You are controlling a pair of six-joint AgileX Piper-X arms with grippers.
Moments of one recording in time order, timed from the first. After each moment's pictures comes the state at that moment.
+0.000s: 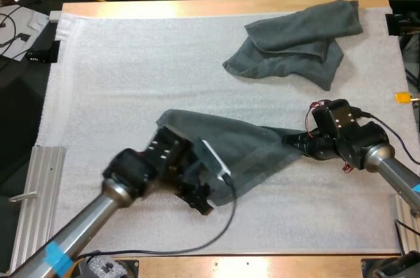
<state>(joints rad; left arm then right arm) -0.62 1.11 -0.83 1.01 0.32 -1.57 0.42 1.38 -0.79 0.69 -0.09 -1.30</state>
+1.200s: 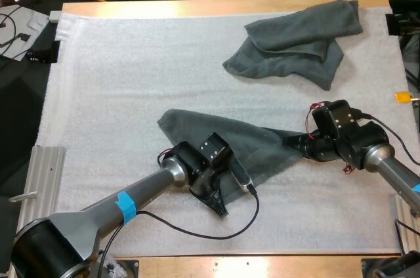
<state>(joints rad) -0.77 1.53 -0.83 0.87 0.09 -1.57 0.42 1.38 -0.79 0.71 -0.09 -1.30</state>
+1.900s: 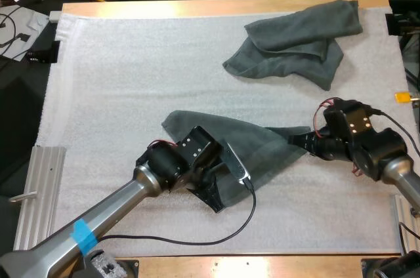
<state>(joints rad) -0.77 1.30 -0.91 1.00 0.07 -1.57 0.42 1.25 -0.79 0.74 -0.09 -1.33</state>
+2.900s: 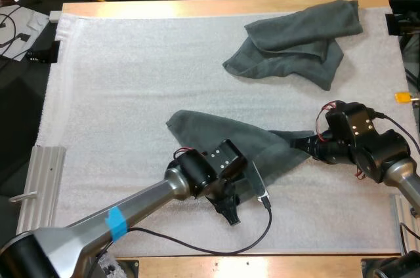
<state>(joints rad) -0.89 1.42 -0.89 0.90 0.10 -1.54 0.42 1.20 -0.79 0.80 -0.09 -1.33</state>
